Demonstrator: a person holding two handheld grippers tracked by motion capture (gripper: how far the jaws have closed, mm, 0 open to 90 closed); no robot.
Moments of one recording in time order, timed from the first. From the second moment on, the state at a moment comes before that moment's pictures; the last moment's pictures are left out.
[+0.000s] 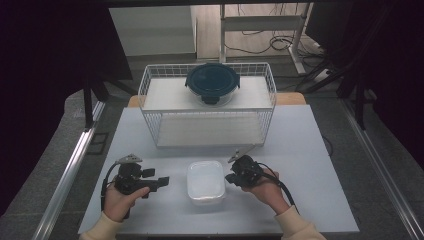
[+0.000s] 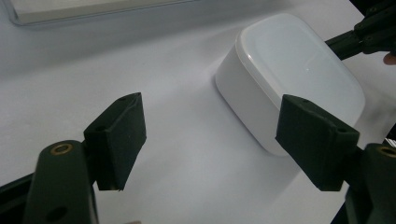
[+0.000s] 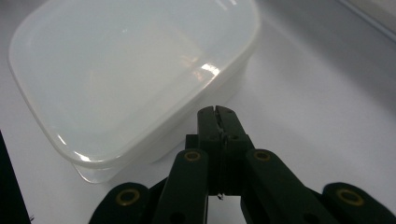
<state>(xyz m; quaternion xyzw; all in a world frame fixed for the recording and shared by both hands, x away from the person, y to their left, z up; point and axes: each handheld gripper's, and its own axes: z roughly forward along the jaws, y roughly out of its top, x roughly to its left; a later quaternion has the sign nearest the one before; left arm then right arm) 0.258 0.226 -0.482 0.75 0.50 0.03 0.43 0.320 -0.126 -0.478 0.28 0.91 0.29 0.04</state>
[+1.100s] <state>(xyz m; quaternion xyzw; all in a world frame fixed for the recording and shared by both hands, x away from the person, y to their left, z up) 0.259 0.219 -0.477 0.74 0.51 0.02 0.44 0.303 -0.190 -0.473 0.43 0.80 0.41 0.00</state>
